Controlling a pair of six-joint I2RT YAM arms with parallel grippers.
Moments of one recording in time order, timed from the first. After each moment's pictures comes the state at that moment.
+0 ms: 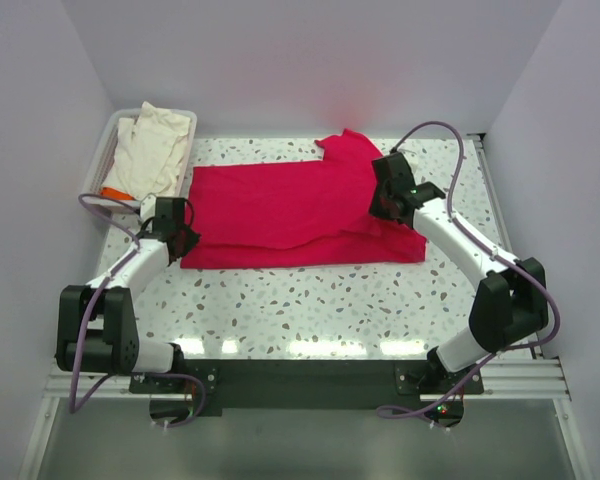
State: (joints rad) left arm -0.04 1.38 0.74 -0.28 -0.25 -0.83; right arm 0.40 1.55 1.27 -0.60 0.33 0.58
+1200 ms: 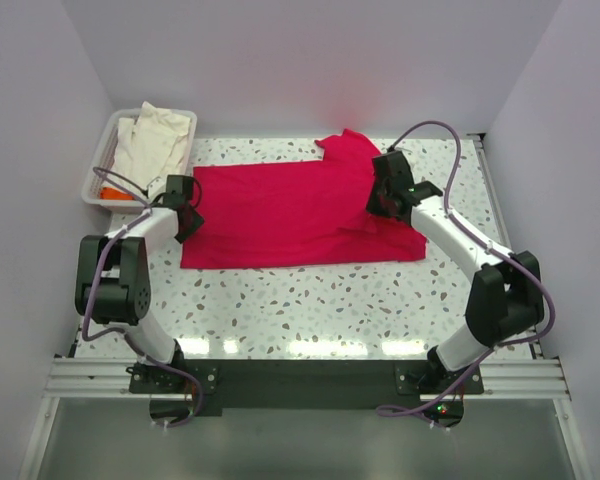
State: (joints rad) left arm -0.04 1.68 0.99 -0.31 -0.35 -0.80; right arm 0.38 1.58 1.27 -0.54 0.27 0.58
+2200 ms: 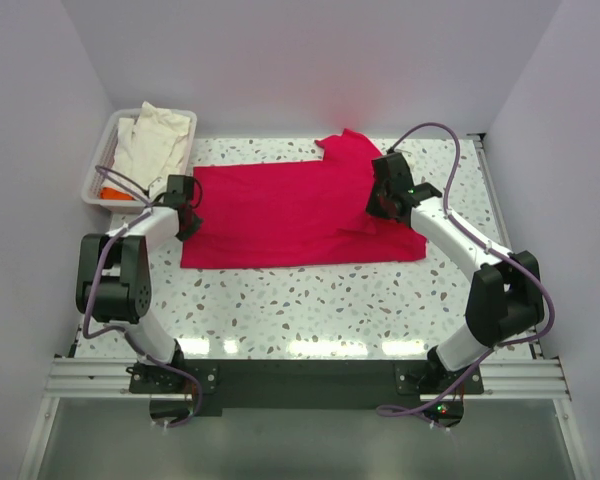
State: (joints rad) left arm -0.04 1.71 1.00 -0.33 -0.35 -0.78; right arm 0.38 1.58 1.25 -0.52 0.27 0.58
